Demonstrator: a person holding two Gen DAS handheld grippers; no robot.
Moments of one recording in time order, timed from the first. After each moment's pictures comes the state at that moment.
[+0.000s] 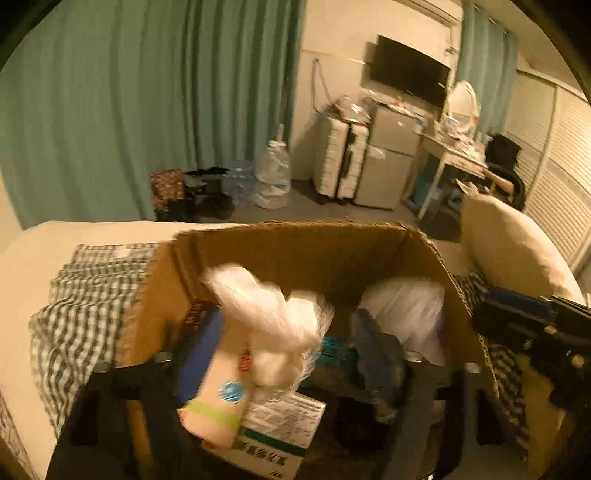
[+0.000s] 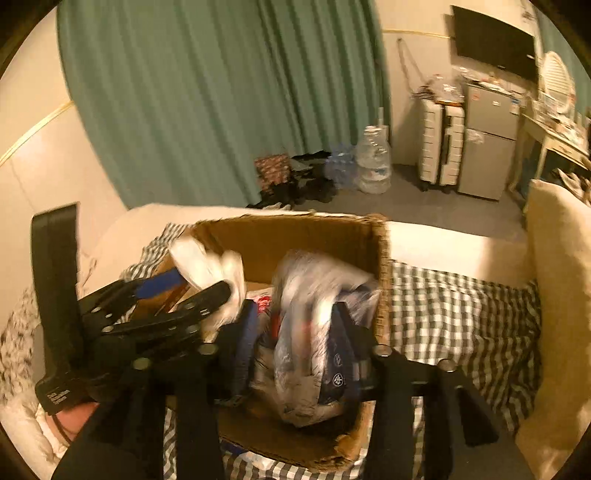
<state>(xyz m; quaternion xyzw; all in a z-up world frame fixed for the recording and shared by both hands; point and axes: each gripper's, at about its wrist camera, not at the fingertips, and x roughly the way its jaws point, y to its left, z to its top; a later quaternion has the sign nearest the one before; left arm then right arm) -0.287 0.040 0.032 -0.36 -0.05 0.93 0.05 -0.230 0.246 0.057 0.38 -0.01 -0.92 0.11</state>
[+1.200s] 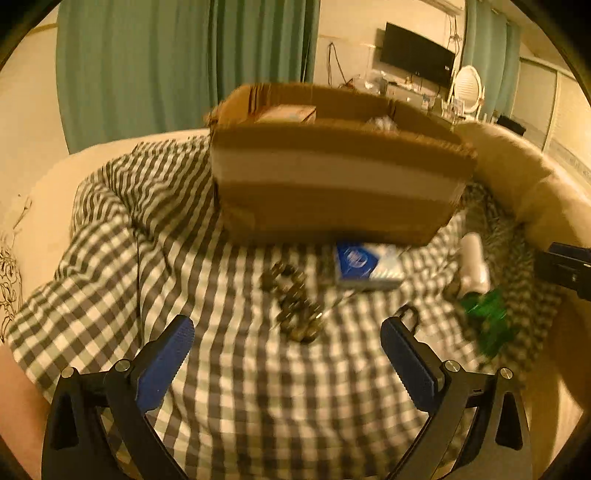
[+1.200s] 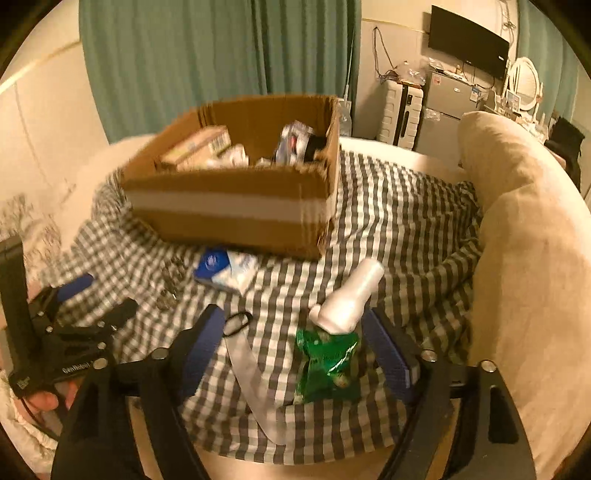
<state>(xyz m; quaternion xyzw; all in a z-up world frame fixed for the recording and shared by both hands) -0.059 0.015 -0.082 -0.39 -0.04 0.92 0.02 -0.033 0.246 -0.029 0.43 0.07 -0.90 0.02</state>
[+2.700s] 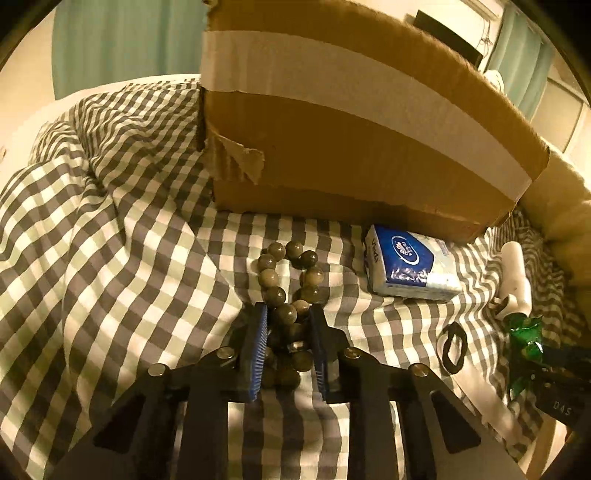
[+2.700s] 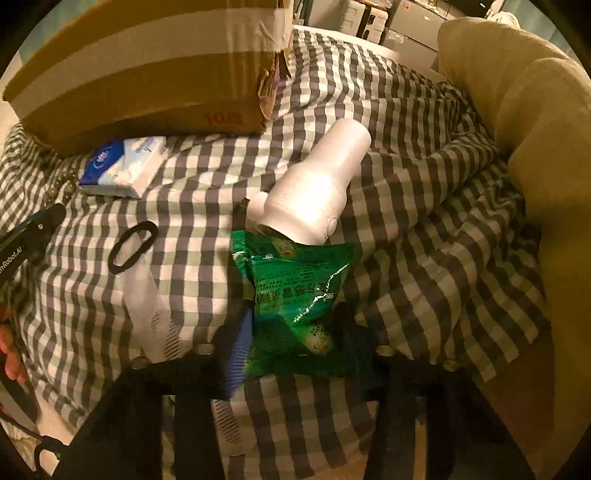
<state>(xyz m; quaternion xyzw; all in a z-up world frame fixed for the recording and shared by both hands) -0.105 -0.001 -0.131 -0.44 -0.11 0.89 0.03 -0.057 0.275 -0.137 0.55 0.08 -0.82 -0.10</state>
